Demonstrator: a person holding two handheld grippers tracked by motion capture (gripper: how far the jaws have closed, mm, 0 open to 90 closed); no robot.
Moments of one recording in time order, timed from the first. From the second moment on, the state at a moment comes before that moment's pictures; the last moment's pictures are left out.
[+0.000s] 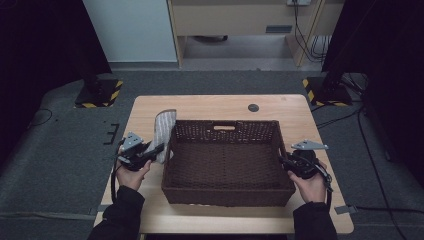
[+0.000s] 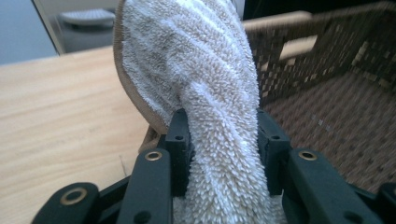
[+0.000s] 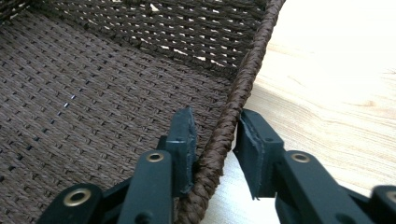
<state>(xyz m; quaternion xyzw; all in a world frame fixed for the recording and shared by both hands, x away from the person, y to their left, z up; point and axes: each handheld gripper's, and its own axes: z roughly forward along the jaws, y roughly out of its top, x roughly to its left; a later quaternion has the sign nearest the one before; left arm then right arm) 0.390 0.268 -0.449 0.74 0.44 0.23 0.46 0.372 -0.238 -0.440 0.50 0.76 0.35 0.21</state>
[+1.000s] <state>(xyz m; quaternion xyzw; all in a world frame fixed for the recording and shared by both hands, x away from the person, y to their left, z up) 0.389 0.292 -0.450 0.72 0.44 0.22 0.49 0.374 -0.231 -0.444 0.51 0.75 0.36 0.22</state>
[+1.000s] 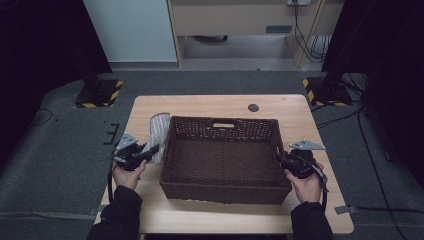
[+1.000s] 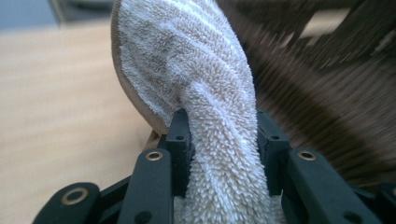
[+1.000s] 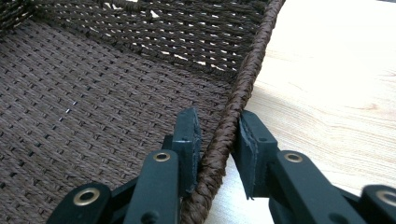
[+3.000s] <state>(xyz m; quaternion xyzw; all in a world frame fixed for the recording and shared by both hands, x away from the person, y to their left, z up) 0.372 0.293 -0.450 0.75 0.41 0.19 0.48 0.379 -0.228 -0.446 0.51 0.74 0.37 0.24</state>
